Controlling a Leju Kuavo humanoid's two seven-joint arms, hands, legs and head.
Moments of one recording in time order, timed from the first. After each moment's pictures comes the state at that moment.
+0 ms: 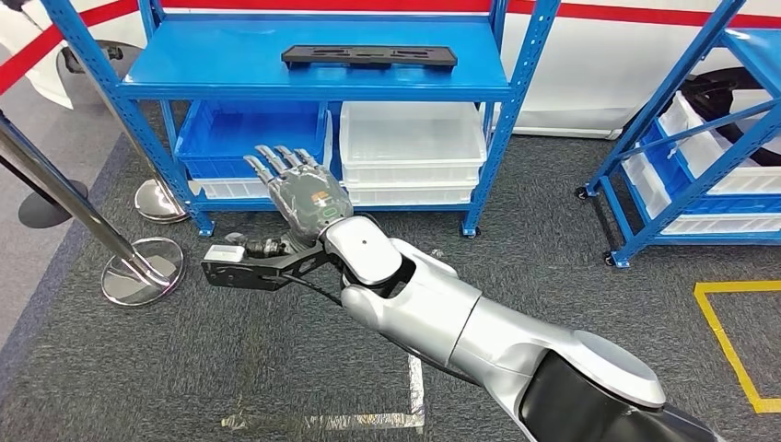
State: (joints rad) left arm -0.08 0.12 -0.65 -0.20 1.43 0.51 -0.04; right arm -1.01 0.27 1.21 -0.75 0.72 -0.18 0.14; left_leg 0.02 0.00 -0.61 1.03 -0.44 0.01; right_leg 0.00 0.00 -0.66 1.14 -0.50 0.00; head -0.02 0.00
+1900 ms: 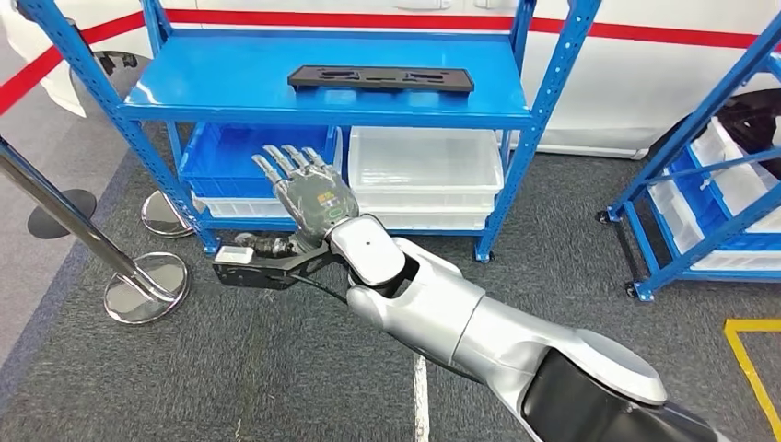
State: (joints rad) left arm -0.09 0.07 -0.69 -0.20 1.31 0.51 -0.05; right arm -1.01 0.25 1.21 -0.74 0.79 -0.18 0.16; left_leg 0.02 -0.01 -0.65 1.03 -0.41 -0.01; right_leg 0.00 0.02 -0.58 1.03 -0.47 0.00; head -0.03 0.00
